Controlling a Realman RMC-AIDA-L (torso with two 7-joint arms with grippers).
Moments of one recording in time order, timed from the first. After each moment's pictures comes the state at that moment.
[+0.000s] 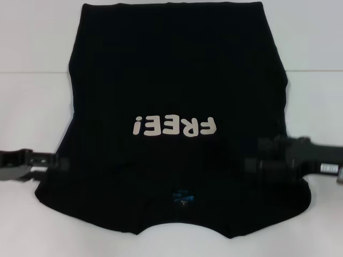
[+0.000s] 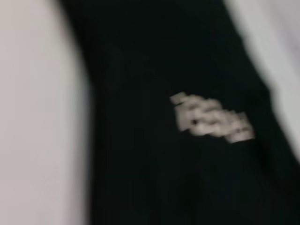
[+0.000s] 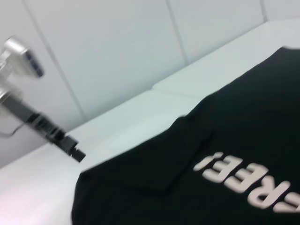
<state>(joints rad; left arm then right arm) -0.58 -1.88 0.57 0.71 2.42 1.60 -2.44 0.52 2.04 -0.76 -0.62 -1.98 -1.47 1.50</state>
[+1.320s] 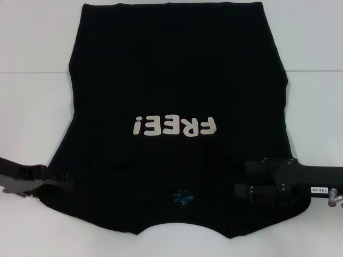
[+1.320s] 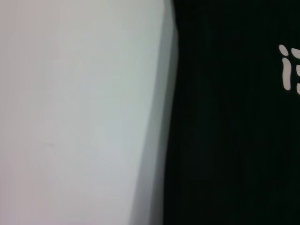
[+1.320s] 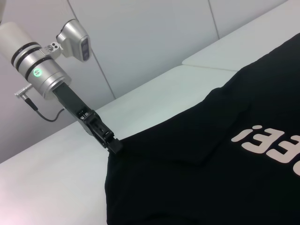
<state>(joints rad) -0.66 -1.94 0.62 0.69 2.66 1.48 -2.55 0.52 2.05 -0.76 -0.58 -2.03 -1.51 1.46</state>
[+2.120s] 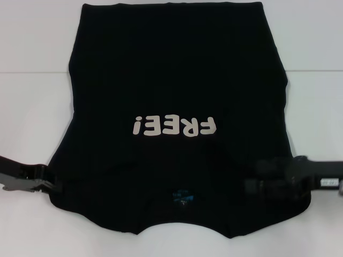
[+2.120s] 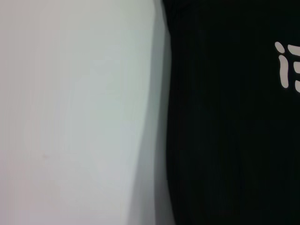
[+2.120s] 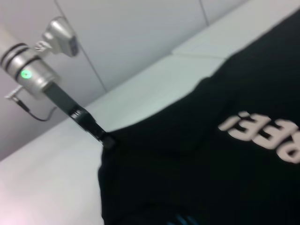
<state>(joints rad) -0.66 -1.94 0.62 0.70 2.67 1.46 -2.53 0.54 2.03 -0.76 -0.62 -2.07 -1.53 1.60</state>
